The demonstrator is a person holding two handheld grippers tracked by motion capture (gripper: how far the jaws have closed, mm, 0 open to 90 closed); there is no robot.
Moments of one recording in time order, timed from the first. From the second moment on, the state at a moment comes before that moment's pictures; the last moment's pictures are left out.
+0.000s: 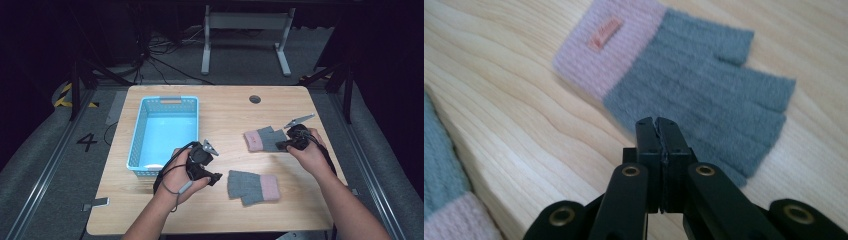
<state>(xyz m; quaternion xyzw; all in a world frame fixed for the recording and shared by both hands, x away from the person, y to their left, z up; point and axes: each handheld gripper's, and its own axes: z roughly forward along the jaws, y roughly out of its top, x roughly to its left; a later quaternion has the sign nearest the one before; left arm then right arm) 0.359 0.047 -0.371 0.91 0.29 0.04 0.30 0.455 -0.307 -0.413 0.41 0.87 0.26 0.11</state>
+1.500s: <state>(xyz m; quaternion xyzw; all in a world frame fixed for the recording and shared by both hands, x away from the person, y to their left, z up) 0.359 0.044 -0.373 0.91 0.28 0.04 0.29 0.483 -0.268 -0.399 0.39 0.87 0.28 0.11</state>
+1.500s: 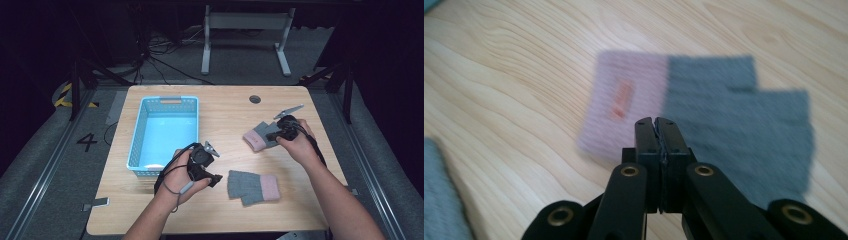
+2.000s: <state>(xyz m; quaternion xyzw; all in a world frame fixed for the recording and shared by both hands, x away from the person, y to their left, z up) 0.359 0.050 -0.371 0.91 0.29 0.04 0.30 0.502 -0.228 -0.419 0.38 0.89 0.25 0.09</state>
